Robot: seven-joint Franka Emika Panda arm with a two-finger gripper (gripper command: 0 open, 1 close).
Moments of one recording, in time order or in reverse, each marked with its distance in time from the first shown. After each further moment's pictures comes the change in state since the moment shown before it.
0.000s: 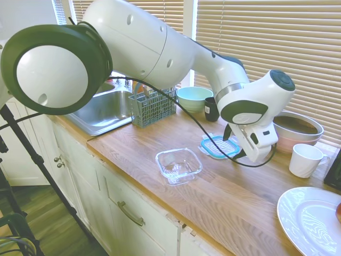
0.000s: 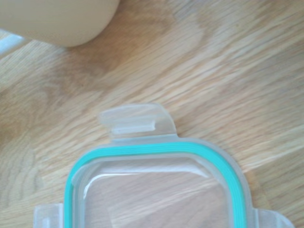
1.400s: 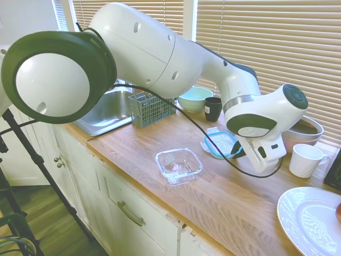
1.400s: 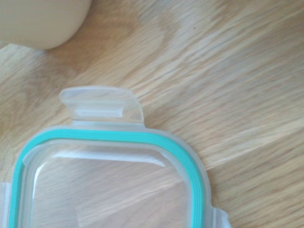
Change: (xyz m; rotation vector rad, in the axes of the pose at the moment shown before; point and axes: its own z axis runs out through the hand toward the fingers) arm 0.028 0.026 -0.001 0.048 -0.032 -0.018
